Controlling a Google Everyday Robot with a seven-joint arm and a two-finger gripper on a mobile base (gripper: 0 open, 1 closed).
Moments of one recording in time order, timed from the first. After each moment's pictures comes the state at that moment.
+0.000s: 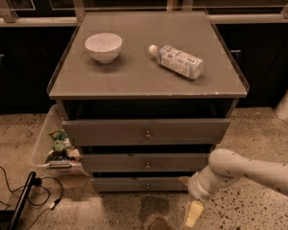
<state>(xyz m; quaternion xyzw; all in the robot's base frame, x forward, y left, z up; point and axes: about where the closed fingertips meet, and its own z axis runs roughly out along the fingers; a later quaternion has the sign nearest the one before) 0.421 -0.166 0.421 -0.62 0.74 0.24 0.12</state>
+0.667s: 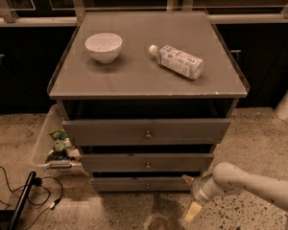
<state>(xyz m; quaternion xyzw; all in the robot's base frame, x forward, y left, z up) 0.473 -0.192 0.329 -0.60 0.75 0.19 0.20</state>
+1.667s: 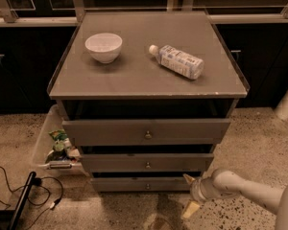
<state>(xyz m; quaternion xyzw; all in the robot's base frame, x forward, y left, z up) 0.504 -0.208 0.273 -0.59 0.76 0.16 0.24</state>
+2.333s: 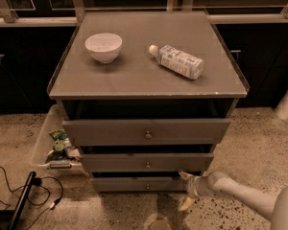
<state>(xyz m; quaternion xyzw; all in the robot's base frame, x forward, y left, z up) 0.555 -0.203 0.245 -0.63 0.70 0.08 0.31</state>
